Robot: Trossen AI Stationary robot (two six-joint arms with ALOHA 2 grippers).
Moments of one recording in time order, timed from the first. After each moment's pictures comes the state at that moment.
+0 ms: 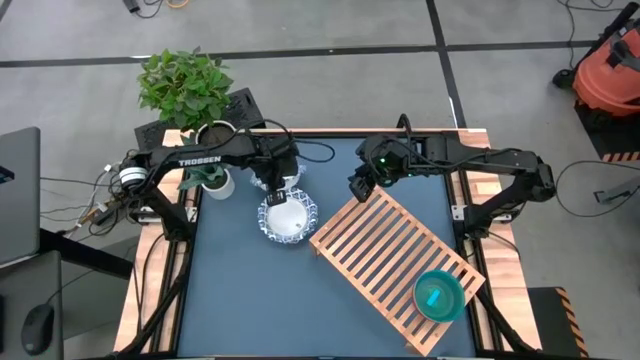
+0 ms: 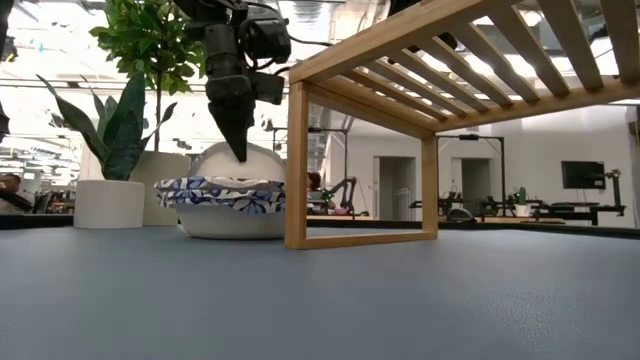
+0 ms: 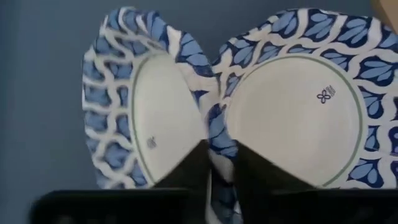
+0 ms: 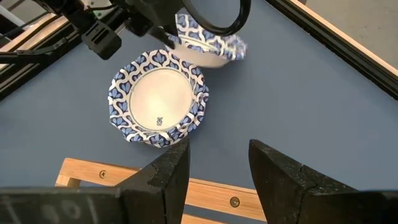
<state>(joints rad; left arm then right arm) 0.40 1.62 1.27 -0.88 0.03 0.17 -0.12 1.44 1.49 -0.86 0.16 0.51</state>
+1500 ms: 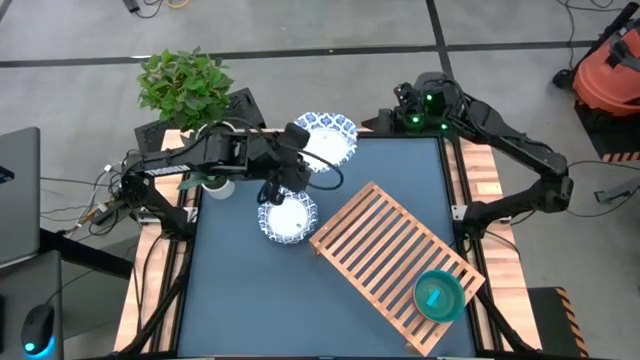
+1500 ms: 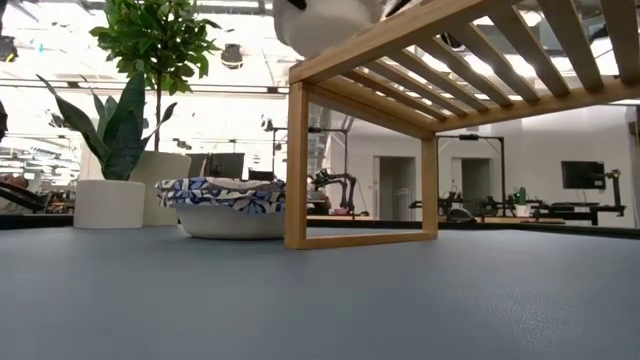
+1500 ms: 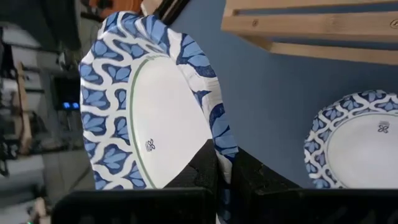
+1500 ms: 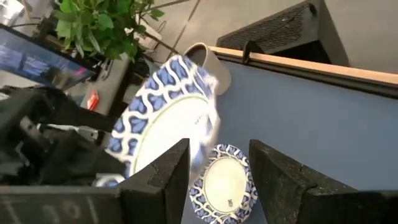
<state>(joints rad) 0.04 1.62 1.91 -1.04 -0.40 0.84 -0.52 1.28 1.49 -0.65 -0.20 0.79</state>
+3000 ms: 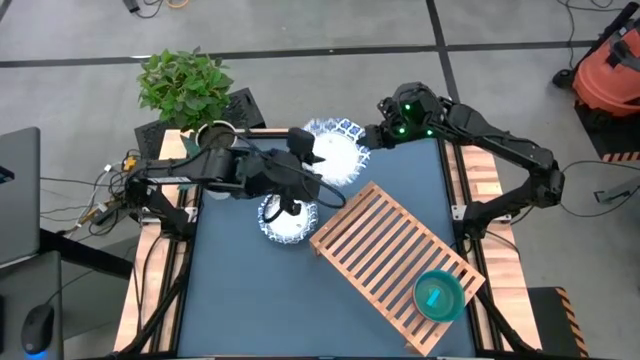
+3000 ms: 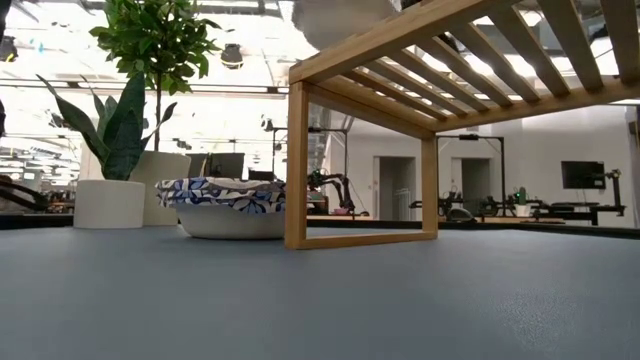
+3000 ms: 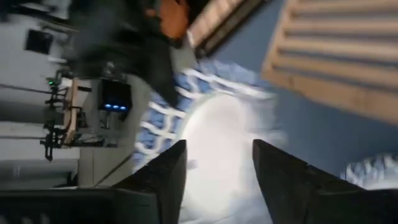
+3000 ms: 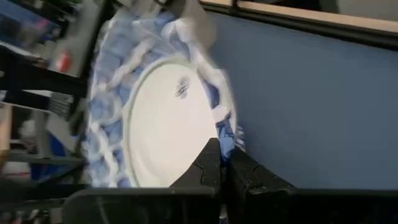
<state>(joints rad) -0.09 1.69 2.03 -0.93 -0.58 0.75 -0.47 1.36 1.49 -0.73 -0.24 0.76</state>
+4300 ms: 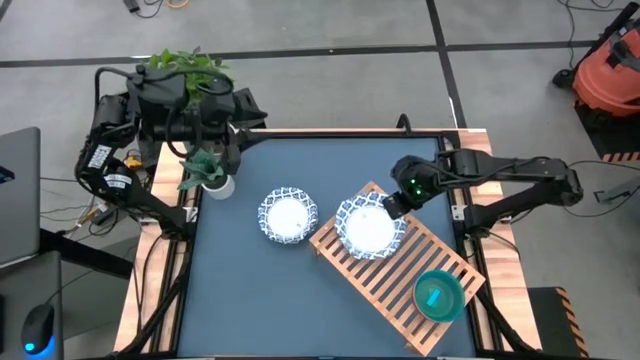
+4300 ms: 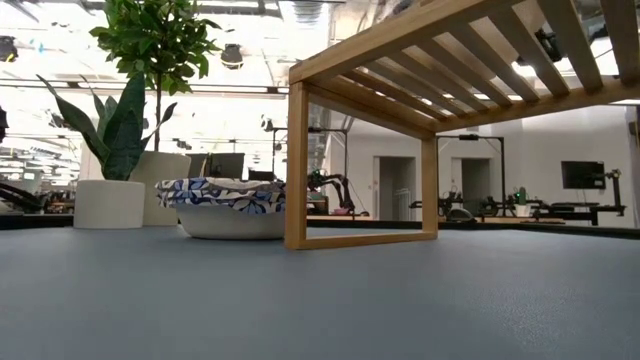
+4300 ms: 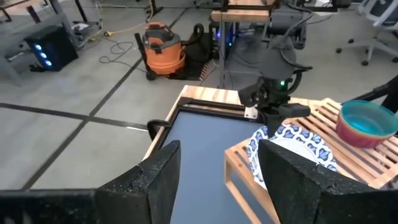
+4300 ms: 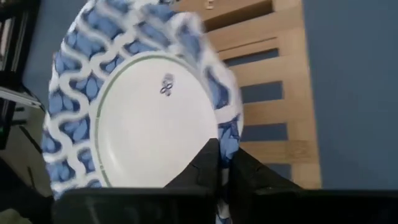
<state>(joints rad) 0.12 1.48 2.33 -1.15 -0.19 -0.01 -0.06 1.18 1.20 -1.05 -0.10 0.98</state>
